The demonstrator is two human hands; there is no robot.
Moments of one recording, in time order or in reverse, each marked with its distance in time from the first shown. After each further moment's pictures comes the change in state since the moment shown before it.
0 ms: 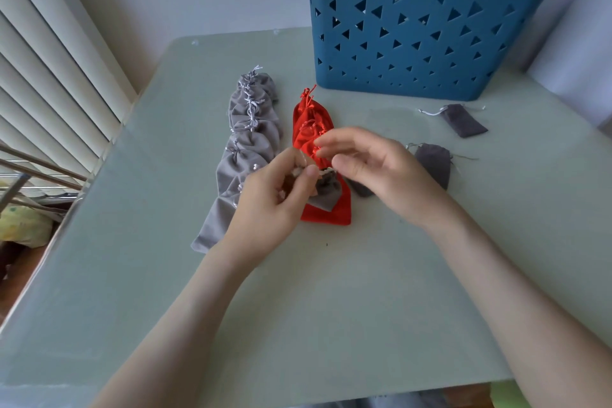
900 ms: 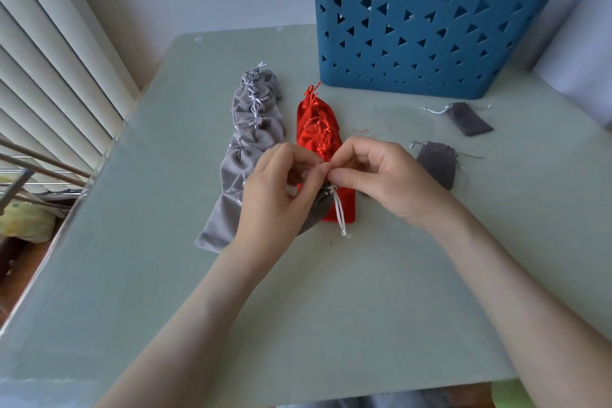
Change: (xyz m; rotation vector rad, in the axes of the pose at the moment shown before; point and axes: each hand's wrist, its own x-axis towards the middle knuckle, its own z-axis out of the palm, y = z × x) left_hand -0.002 0.002 0.006 0.158 0.212 0.101; right_hand 0.001 0.009 0.005 0.085 -0.046 0.031
